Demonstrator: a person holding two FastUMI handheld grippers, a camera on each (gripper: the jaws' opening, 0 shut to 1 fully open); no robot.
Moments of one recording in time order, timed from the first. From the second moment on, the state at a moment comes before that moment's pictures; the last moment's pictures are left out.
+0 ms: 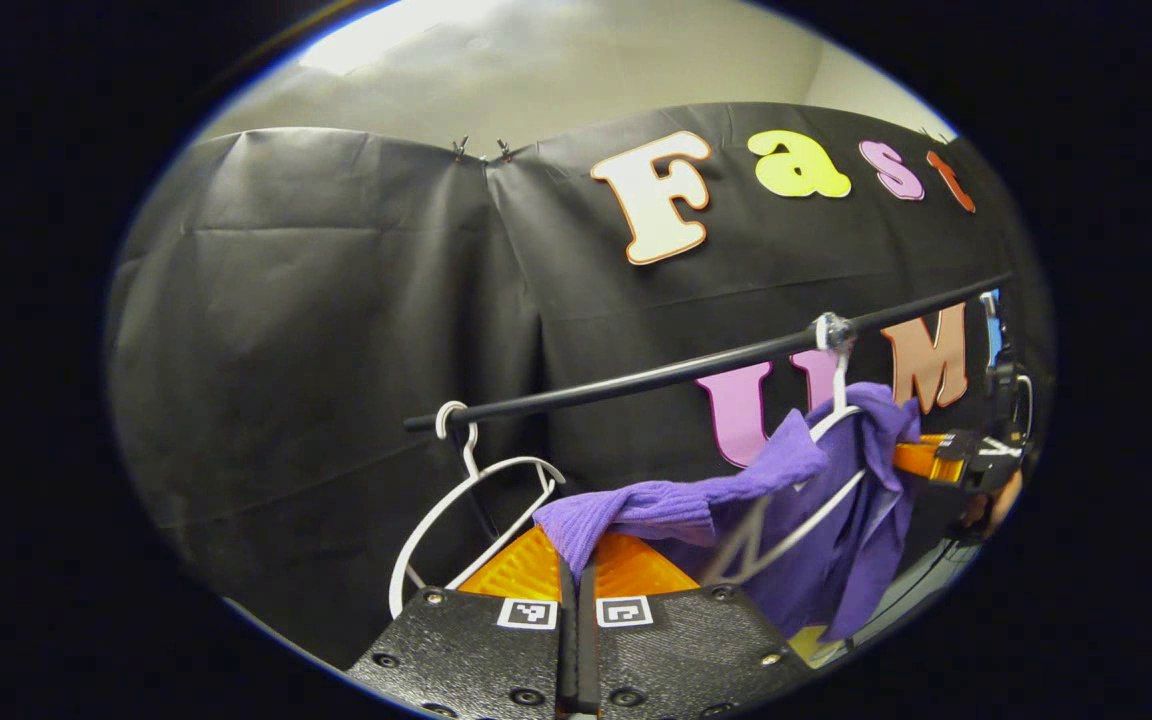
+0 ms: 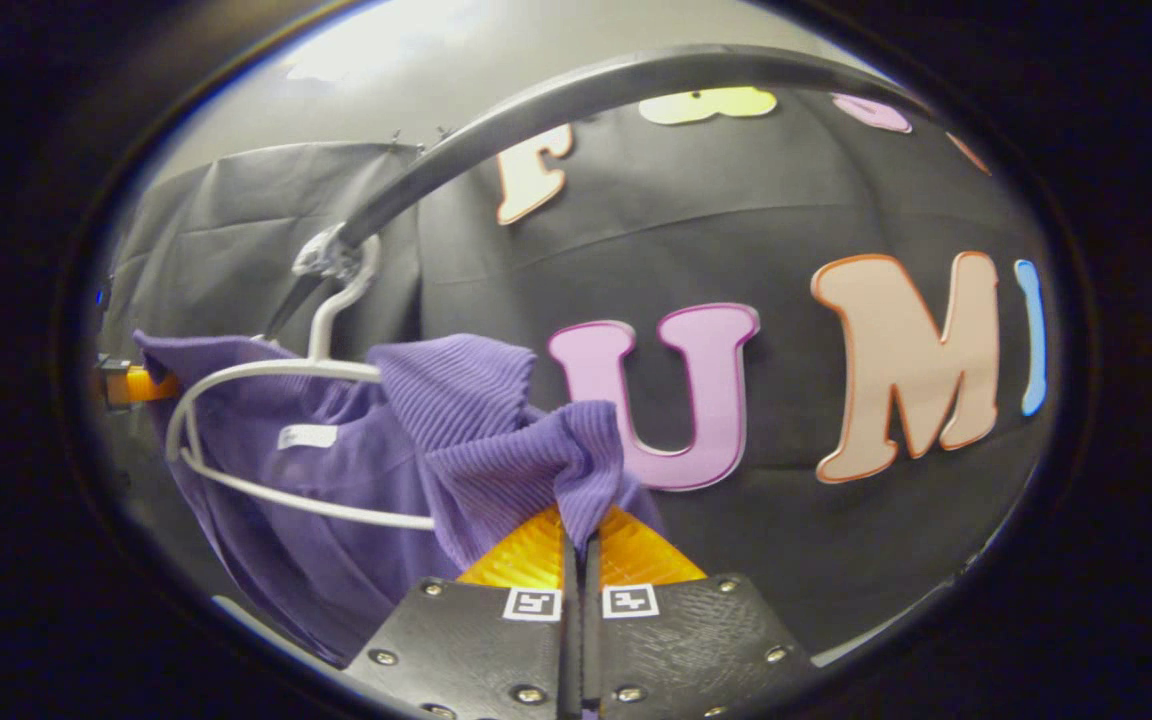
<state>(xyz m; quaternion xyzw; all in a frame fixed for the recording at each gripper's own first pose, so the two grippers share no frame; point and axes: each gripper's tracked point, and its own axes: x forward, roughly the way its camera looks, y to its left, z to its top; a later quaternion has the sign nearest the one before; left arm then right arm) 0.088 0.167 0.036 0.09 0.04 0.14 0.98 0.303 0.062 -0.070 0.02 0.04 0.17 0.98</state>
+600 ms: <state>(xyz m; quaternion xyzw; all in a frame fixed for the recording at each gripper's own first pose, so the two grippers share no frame) 0.191 0.181 0.002 0.01 0.01 0.05 1.00 0.369 0.032 -0.056 0.00 -0.03 0.05 1.00</state>
